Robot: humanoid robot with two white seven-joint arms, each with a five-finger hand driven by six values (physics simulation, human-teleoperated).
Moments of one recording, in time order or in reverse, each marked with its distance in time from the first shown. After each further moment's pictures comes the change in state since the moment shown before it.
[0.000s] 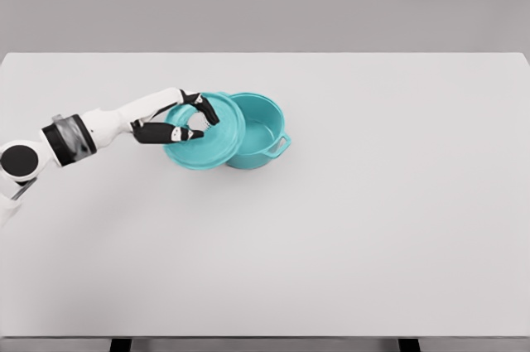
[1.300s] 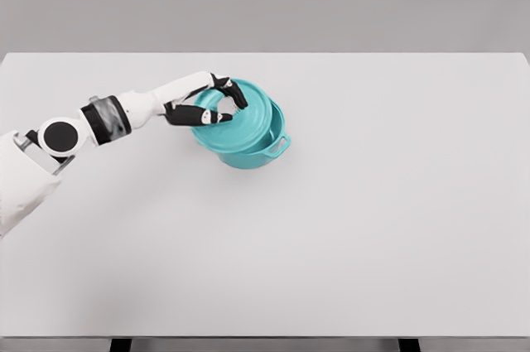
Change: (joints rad) left arm -0.127 -0.137 -0.074 0.135 0.001 0.025 -0.009; right arm 0.000 0.000 0.000 0.000 0.000 0.000 0.000
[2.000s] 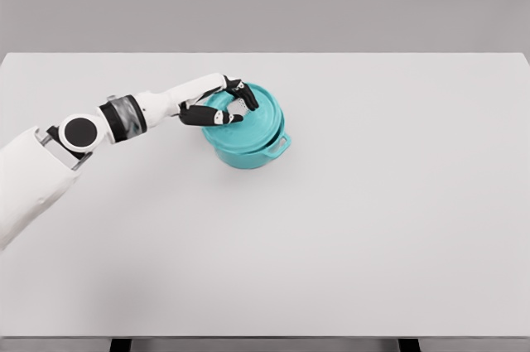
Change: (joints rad) left arm -0.035 -0.065 -0.037 0.078 0.000 0.018 -0.006; right arm 0.000 0.000 0.000 0.000 0.000 0.000 0.000
